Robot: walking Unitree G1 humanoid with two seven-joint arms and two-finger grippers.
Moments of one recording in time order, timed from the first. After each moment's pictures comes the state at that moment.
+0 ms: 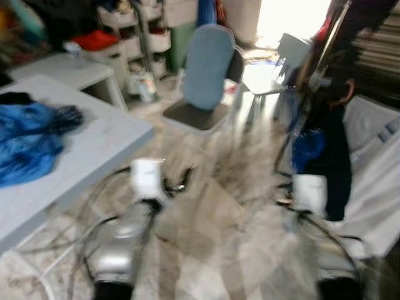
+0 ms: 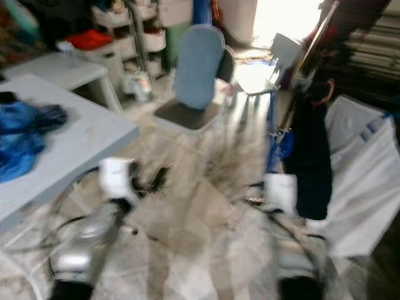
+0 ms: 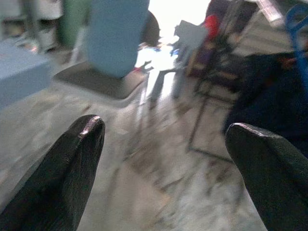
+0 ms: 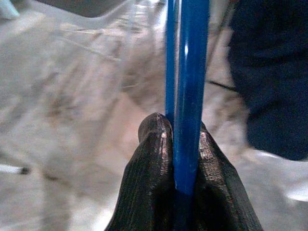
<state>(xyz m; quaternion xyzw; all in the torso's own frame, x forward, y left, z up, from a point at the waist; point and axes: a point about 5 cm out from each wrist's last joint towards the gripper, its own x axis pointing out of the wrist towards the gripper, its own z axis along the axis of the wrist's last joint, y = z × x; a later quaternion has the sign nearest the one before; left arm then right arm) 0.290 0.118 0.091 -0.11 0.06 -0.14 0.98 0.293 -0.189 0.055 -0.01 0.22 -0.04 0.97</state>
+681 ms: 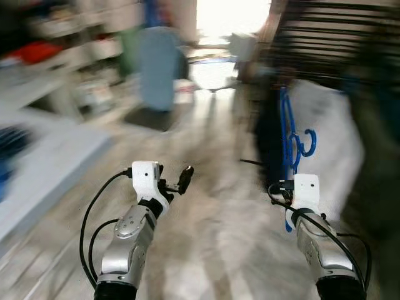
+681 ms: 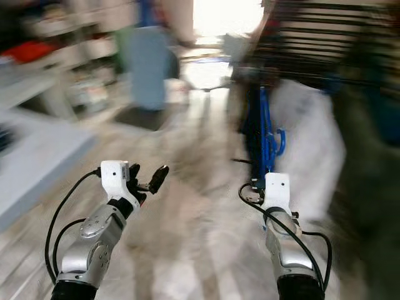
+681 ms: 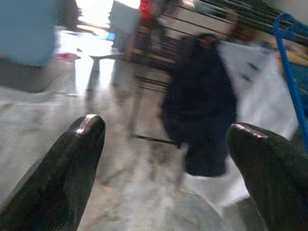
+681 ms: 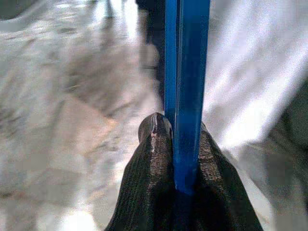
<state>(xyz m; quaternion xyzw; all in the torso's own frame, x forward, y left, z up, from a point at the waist) 0.289 0.109 0.090 -0.14 0.07 -0.17 0.97 0.291 -0.197 0.055 -0.02 0.23 -0.06 0.97</state>
